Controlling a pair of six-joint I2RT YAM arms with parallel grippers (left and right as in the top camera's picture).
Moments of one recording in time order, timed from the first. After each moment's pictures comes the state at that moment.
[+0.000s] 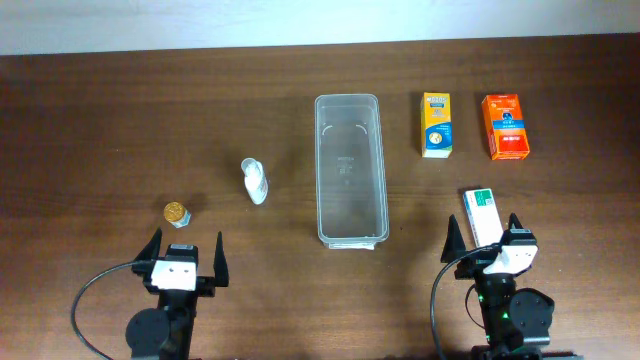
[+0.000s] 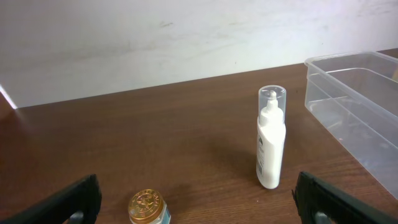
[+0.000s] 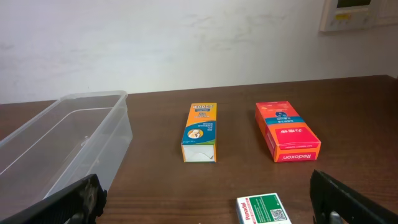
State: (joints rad) left arm 0.03 0.01 0.07 -0.18 0.08 0.14; right arm -0.02 0.01 0.01 -0.07 -0.02 0.08
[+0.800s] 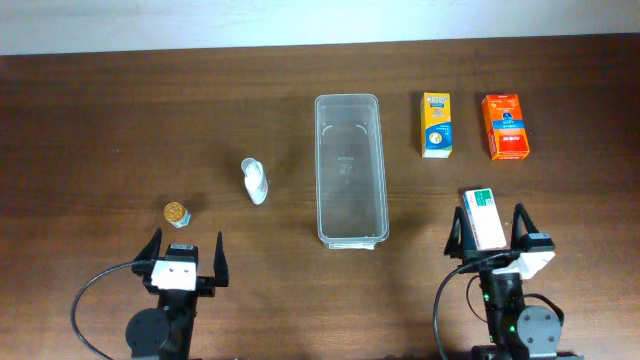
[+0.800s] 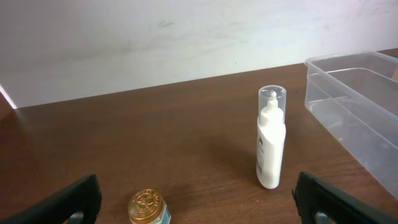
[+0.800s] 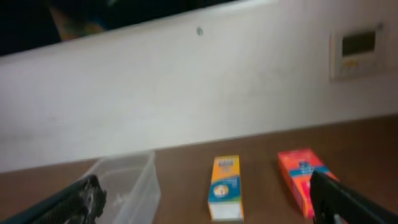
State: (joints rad) left arm 0.03 0.01 0.07 -0.18 0.08 0.14; right arm -0.02 0.01 0.01 0.15 -0.05 0.20
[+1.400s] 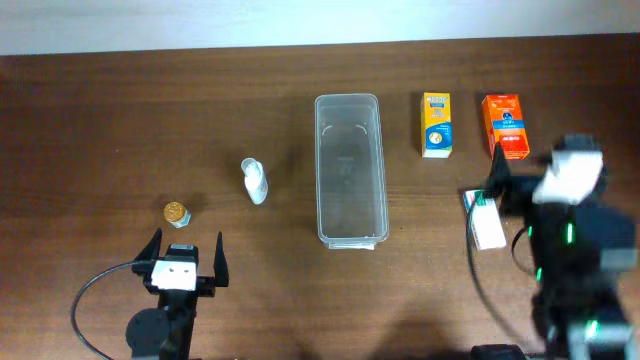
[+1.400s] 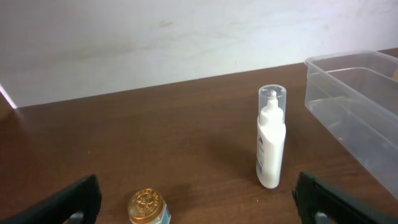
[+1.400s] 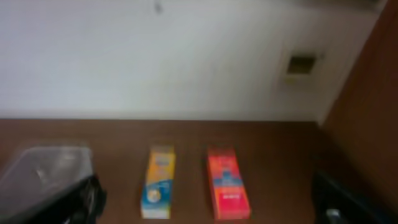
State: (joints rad) left arm 0.03 0.01 0.07 -0.17 0.08 0.14; right arm -0.02 0.78 0.94 -0.42 0.13 -0.09
